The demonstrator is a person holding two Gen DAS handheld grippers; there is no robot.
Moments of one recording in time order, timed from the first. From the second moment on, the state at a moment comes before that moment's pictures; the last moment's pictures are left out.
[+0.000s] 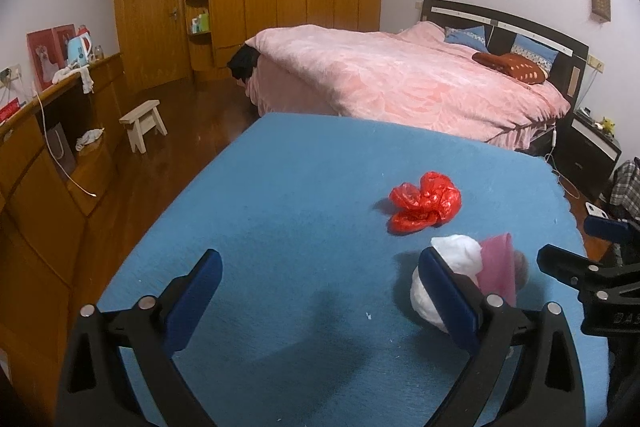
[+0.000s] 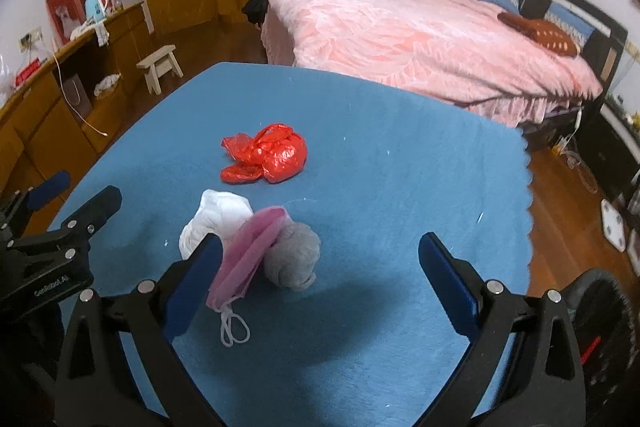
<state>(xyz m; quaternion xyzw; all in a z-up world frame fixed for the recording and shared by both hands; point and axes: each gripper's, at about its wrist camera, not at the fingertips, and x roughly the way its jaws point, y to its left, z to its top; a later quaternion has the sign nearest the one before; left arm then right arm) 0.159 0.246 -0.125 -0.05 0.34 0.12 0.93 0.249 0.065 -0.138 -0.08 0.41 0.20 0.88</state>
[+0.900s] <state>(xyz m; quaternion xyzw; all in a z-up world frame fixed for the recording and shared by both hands) 0.194 0.209 -0.160 -0.04 0.38 0.02 0.92 0.247 0.048 -0.161 -0.05 0.42 0.21 0.88</state>
